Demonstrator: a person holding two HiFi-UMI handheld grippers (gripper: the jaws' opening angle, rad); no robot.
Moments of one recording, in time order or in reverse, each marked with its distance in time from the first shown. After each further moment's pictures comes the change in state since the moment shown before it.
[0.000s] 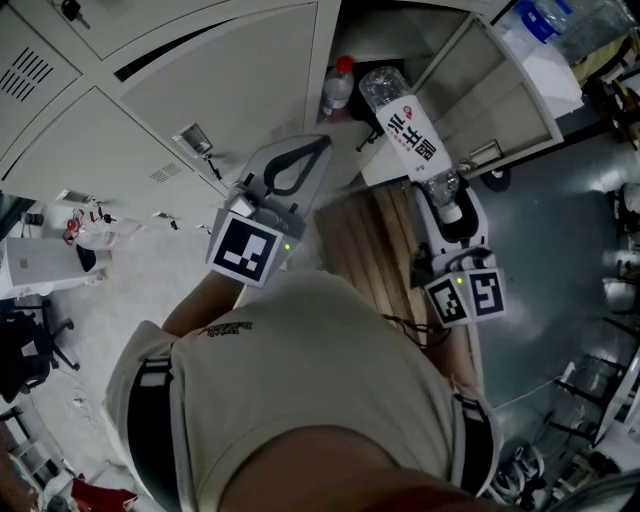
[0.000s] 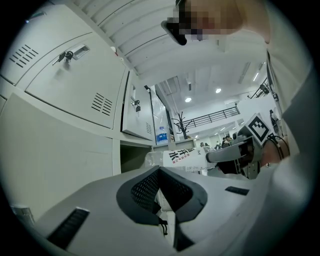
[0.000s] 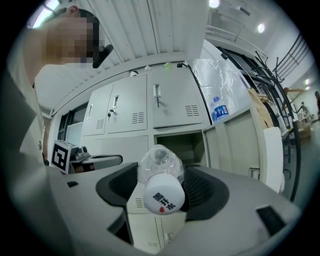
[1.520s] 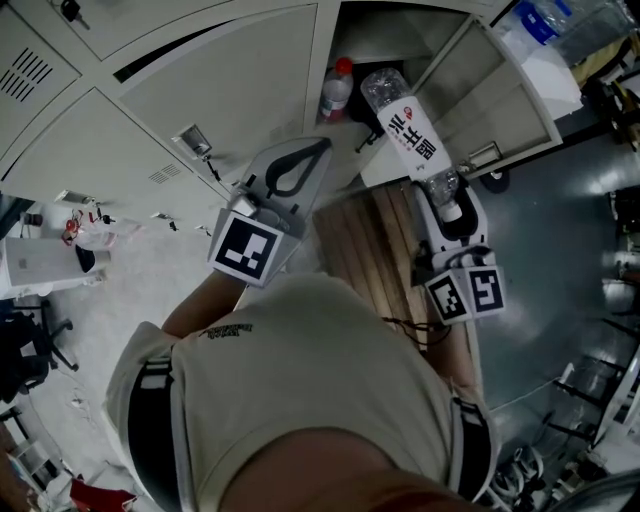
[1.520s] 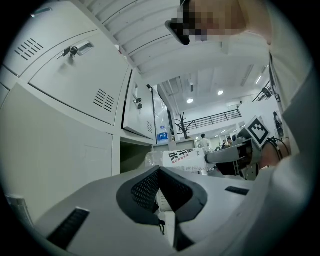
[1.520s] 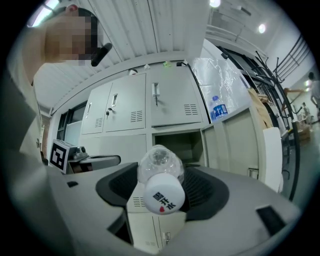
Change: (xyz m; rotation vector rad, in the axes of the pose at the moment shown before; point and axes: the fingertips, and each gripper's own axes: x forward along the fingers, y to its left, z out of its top) left arm 0.003 -0.001 -0.007 -0.032 -0.002 0.002; right arm 0.003 -0.007 -0.004 -0.004 0.007 -0.006
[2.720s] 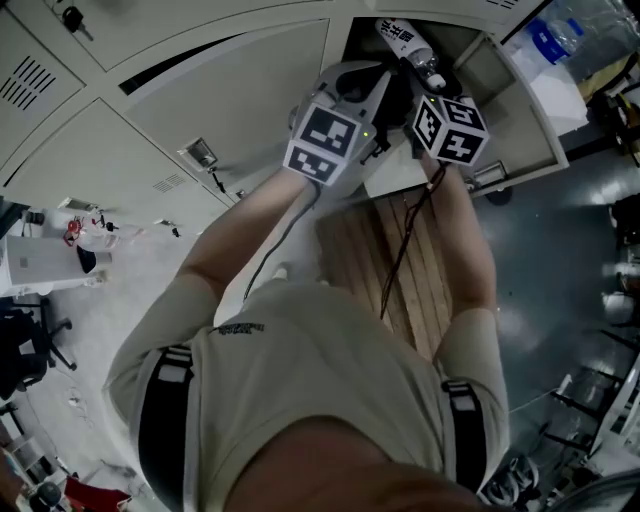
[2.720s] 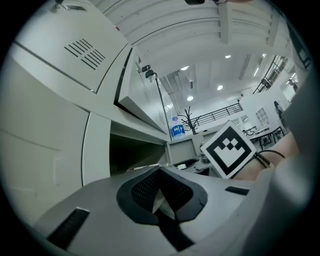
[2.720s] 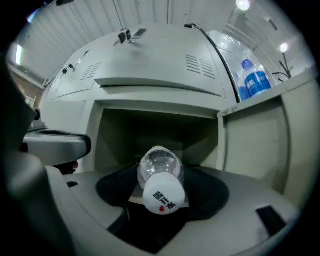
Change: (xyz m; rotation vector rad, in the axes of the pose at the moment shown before) left arm 0.160 0.067 -0.002 0.066 -0.033 0.036; right arm 0.238 -0.097 0.014 -0.195 0.083 -0.104
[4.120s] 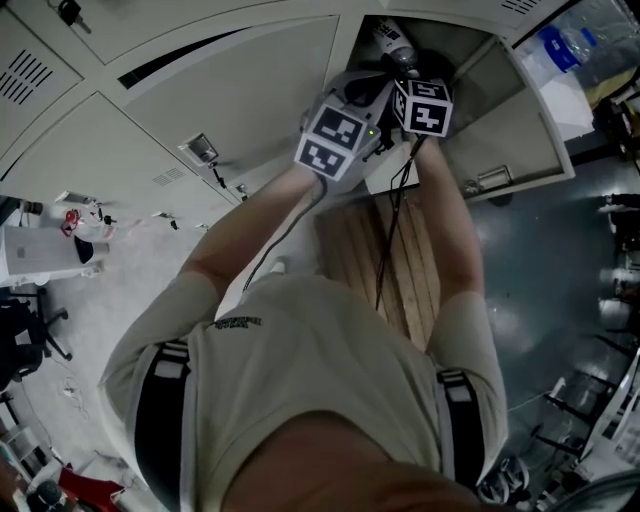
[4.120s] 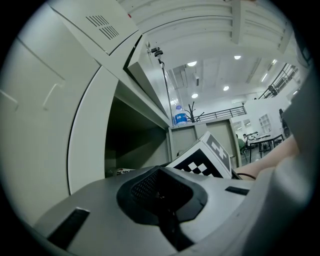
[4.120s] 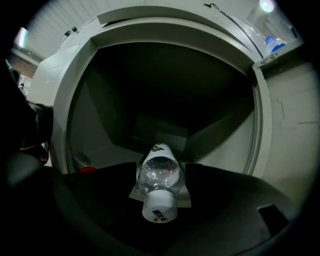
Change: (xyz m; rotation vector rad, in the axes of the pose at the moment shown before) left arm 0.015 -0.002 -0.051 -0.089 0.072 -0.009; right arm 0.074 0.005 -0.058 -0.131 0.120 -0.010
